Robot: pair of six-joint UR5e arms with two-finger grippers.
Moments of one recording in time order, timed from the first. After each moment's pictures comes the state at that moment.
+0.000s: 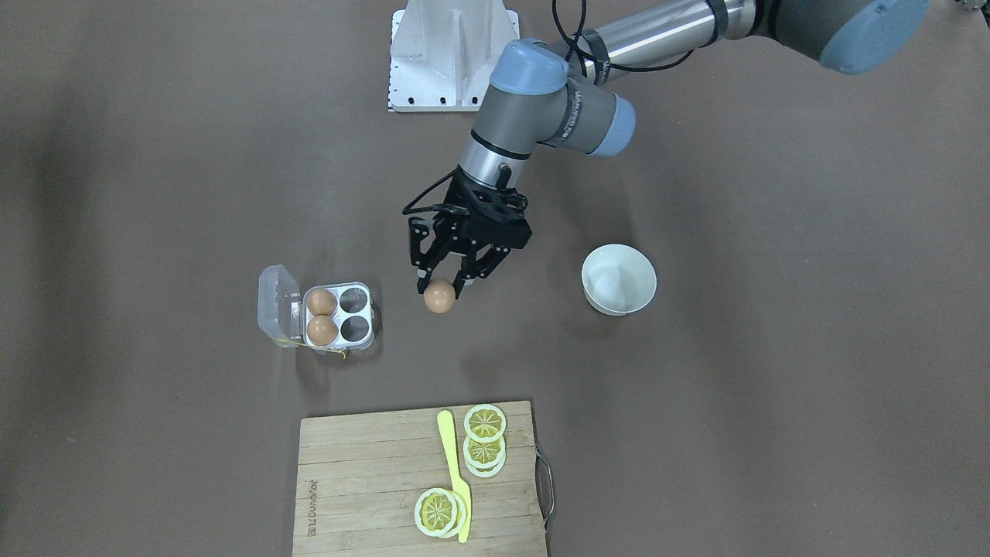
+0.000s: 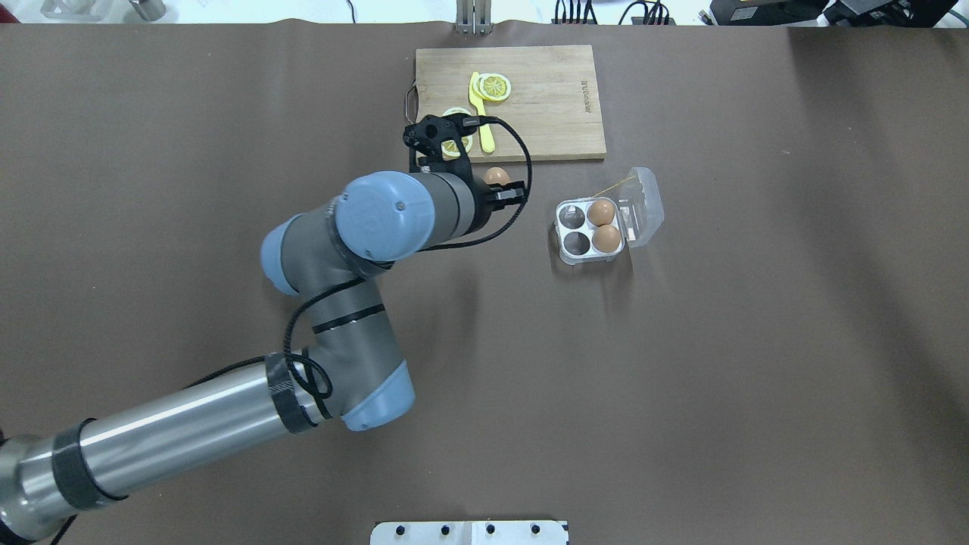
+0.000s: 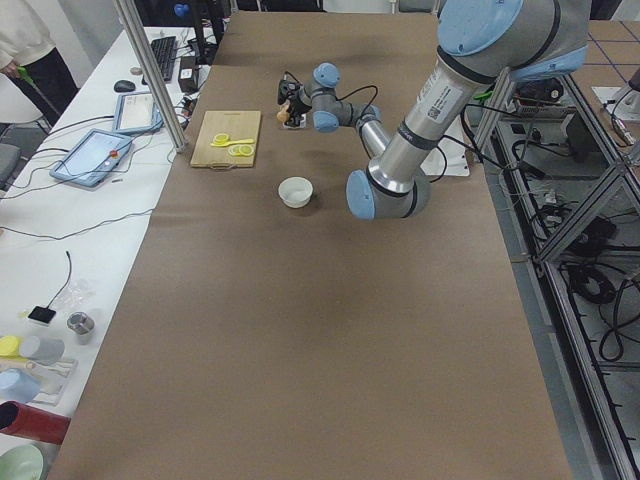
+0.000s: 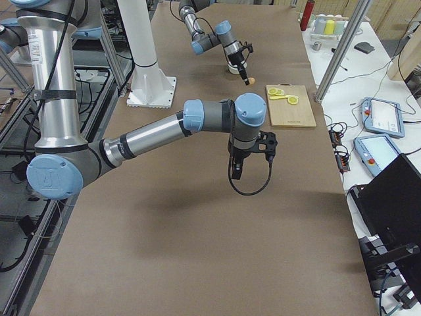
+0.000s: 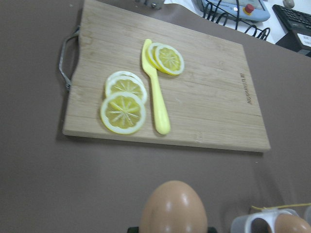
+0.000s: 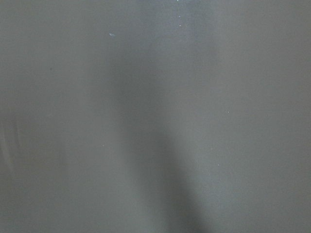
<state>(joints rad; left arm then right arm) -0.47 -2.43 -1.39 -2.19 -1.46 -1.39 1.55 -1.52 1.94 -1.99 2.47 0.07</state>
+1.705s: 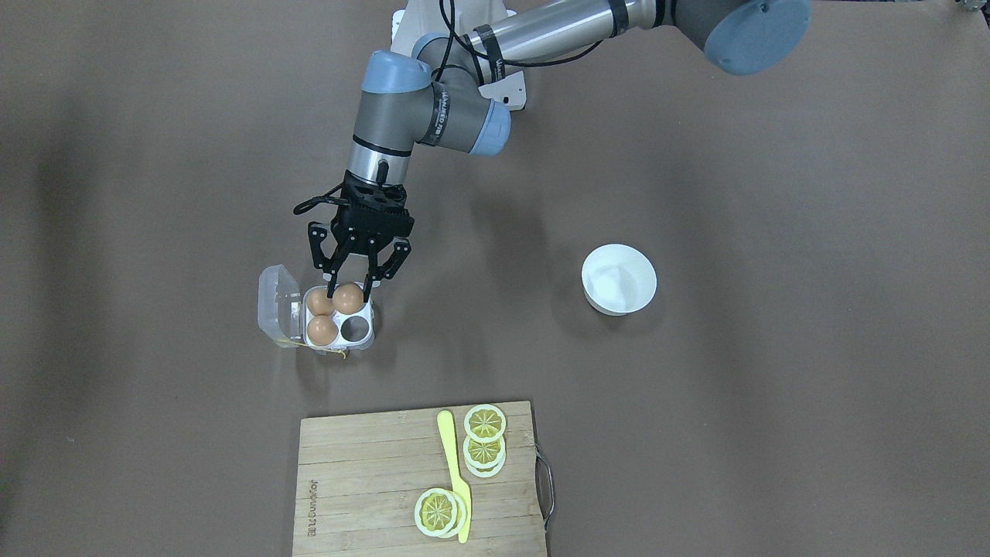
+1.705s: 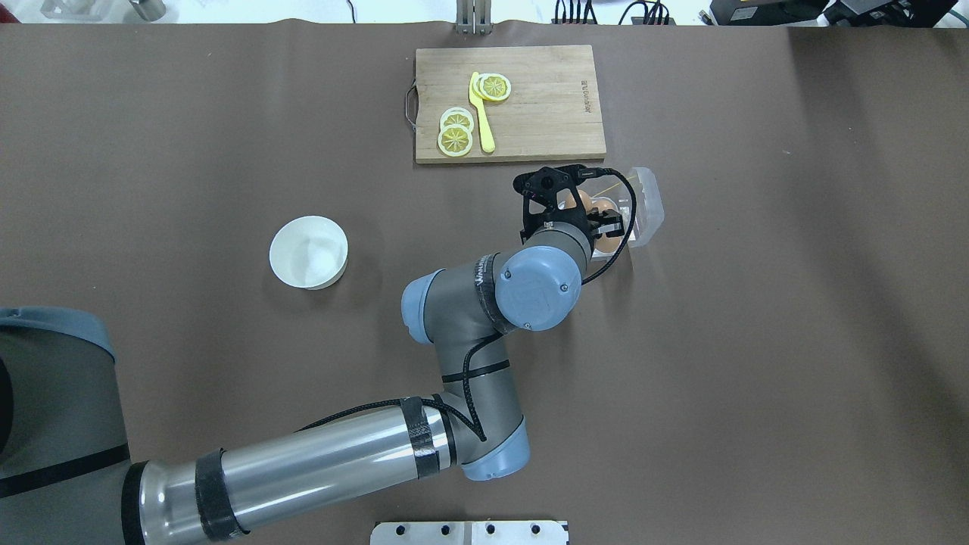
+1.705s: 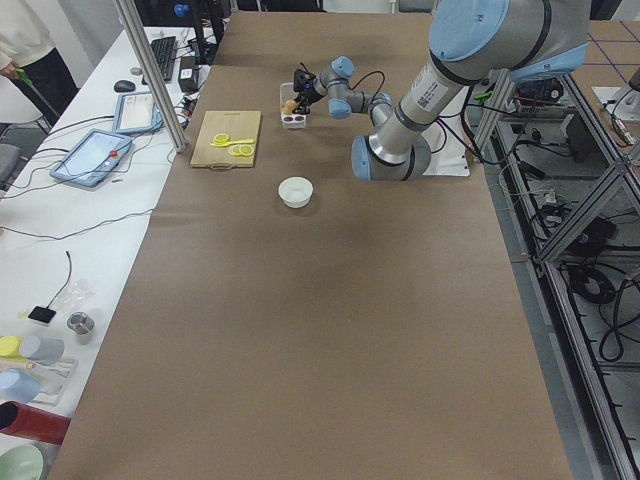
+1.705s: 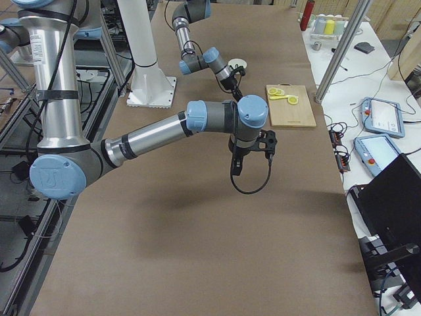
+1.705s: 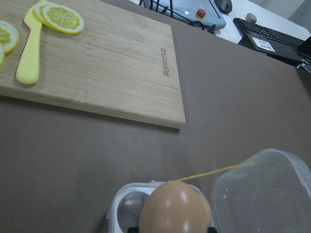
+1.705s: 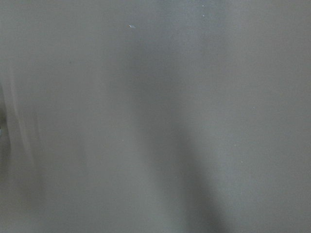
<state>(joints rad) -0.36 -2.66 -1.06 -2.26 -1.23 -1.41 1.52 -1.52 1.93 -1.99 2.53 0.08</state>
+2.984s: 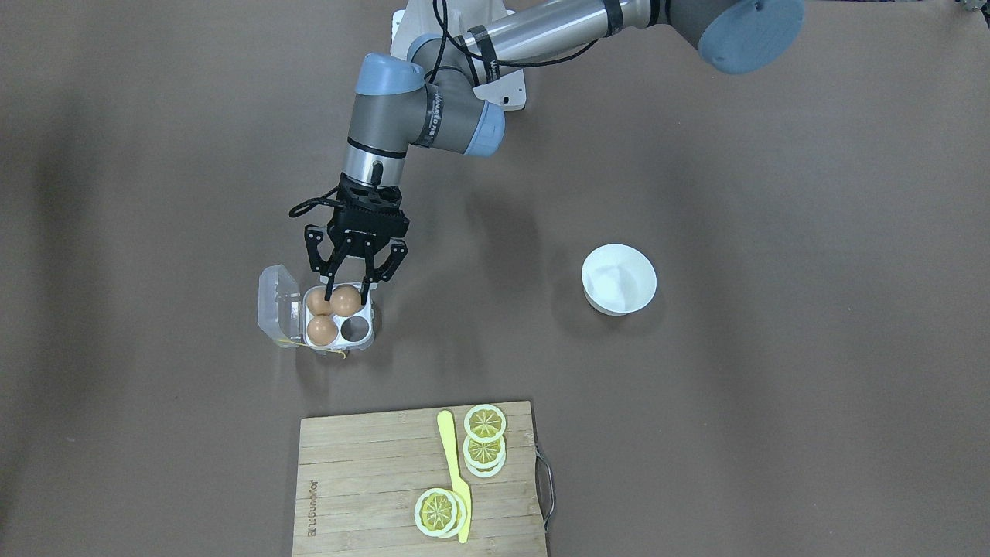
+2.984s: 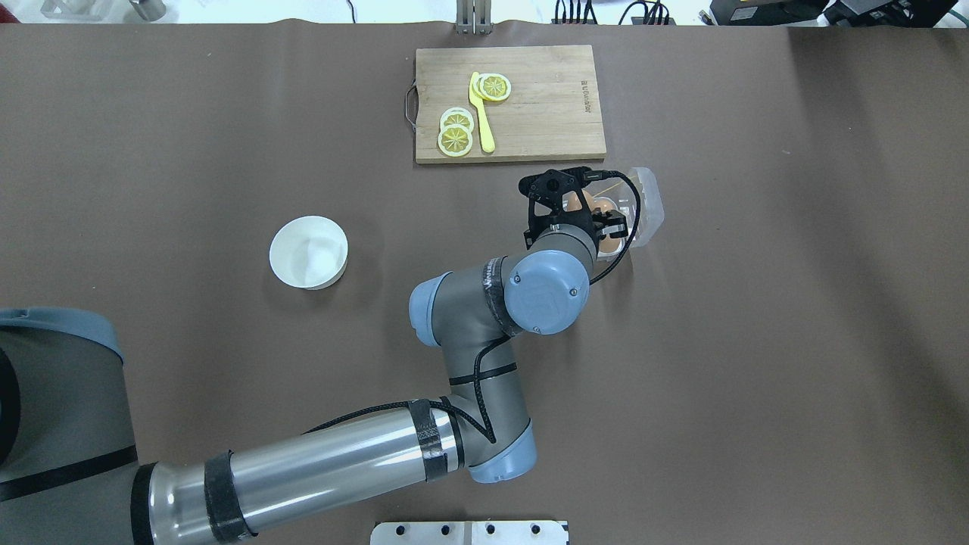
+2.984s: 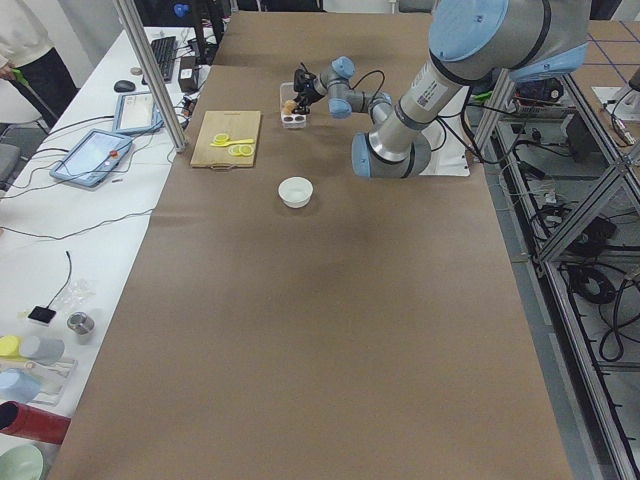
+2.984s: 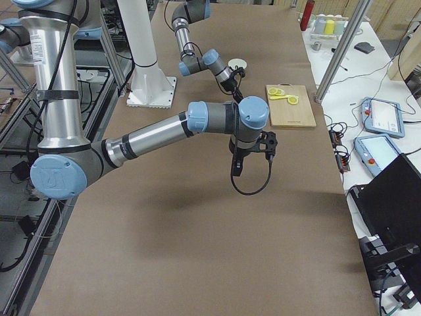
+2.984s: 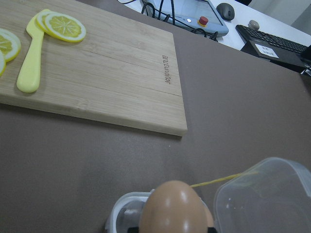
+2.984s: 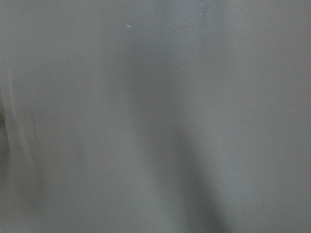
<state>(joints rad) -0.35 -2.67 -1.03 -2.26 -1.21 -1.41 1.52 -1.52 1.92 -1.99 2.53 0.08</state>
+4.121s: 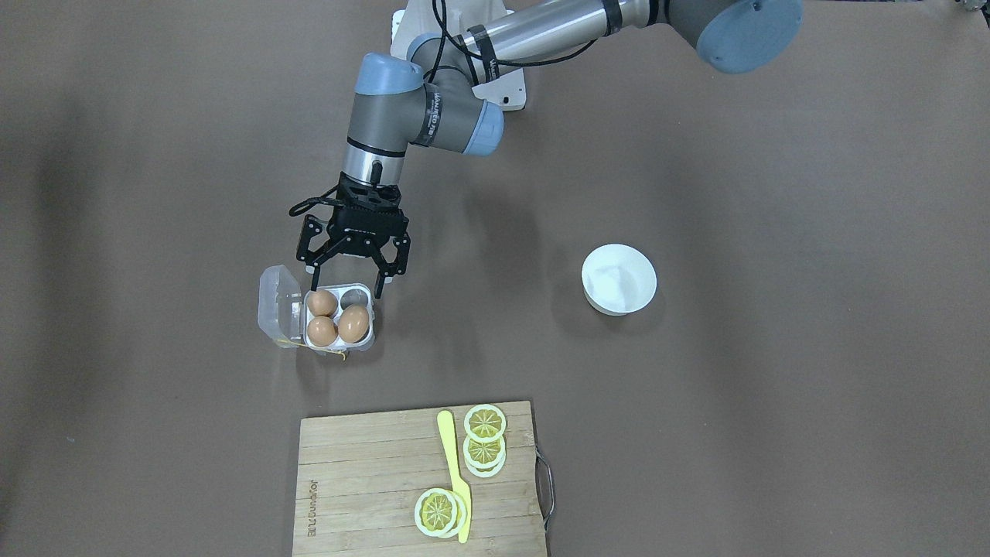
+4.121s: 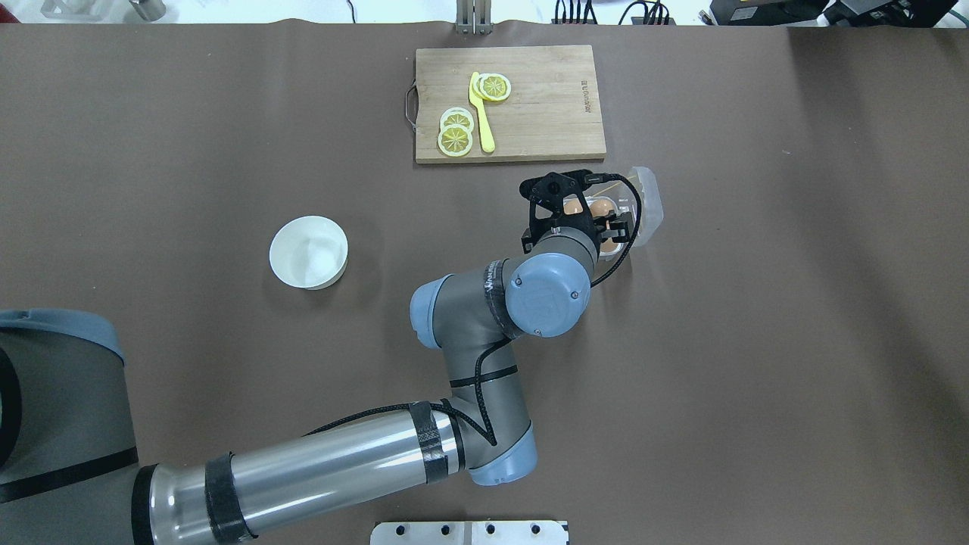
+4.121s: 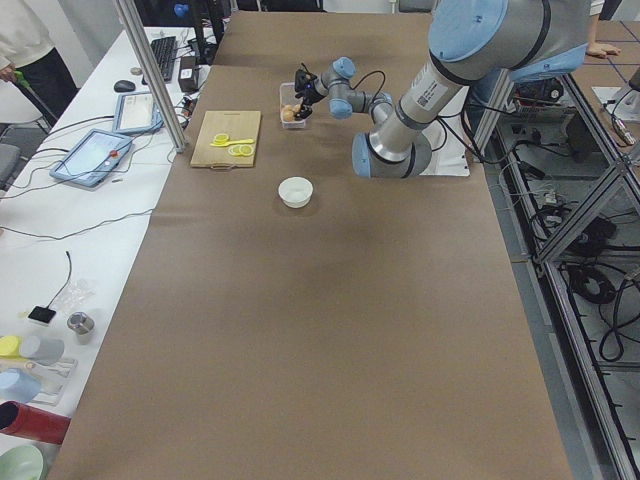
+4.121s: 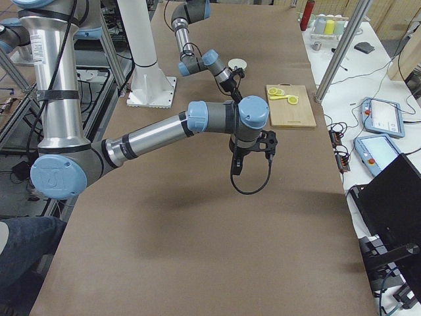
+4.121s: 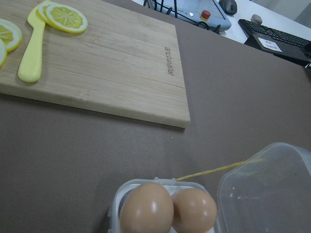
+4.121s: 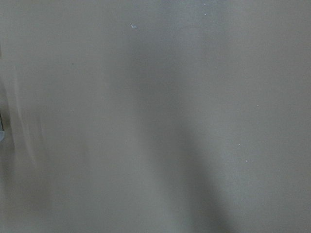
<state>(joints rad) -0.35 -2.67 -1.04 -2.26 -1.21 -1.41 1.52 -1.52 1.92 -1.99 2.54 0.09</state>
